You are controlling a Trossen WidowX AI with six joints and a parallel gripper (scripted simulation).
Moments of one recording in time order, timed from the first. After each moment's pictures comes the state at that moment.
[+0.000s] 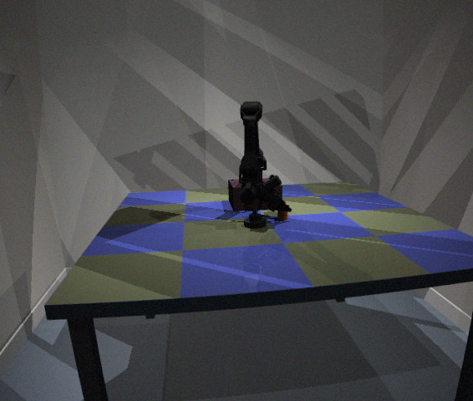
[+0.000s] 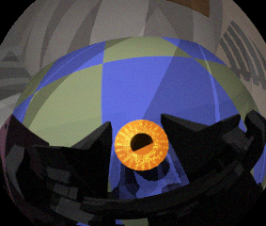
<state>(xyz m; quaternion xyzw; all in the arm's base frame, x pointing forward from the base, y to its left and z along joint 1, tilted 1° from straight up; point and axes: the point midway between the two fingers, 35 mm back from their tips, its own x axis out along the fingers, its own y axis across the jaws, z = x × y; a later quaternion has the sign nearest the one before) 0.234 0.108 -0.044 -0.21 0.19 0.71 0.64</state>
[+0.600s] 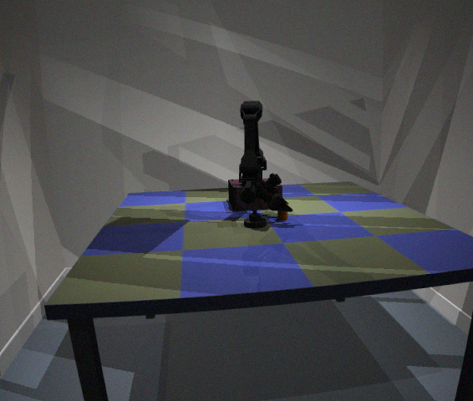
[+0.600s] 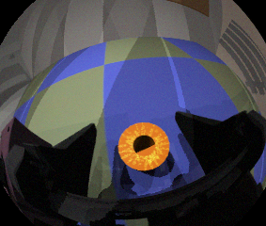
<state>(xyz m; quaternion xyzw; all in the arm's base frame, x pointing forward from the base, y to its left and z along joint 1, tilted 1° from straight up) 0.233 0.108 -0.038 -0.20 0.19 0.72 0.64</state>
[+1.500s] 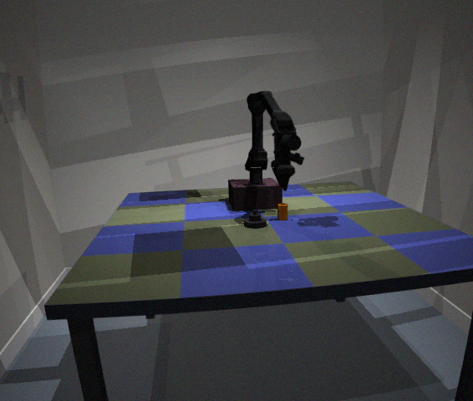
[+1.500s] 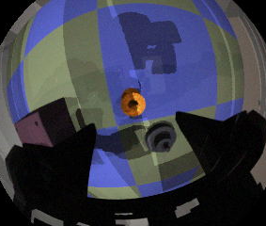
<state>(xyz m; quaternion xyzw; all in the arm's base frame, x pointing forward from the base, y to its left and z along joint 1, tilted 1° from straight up) 0.234 0.108 0.057 -0.52 0.46 0.54 0.48</state>
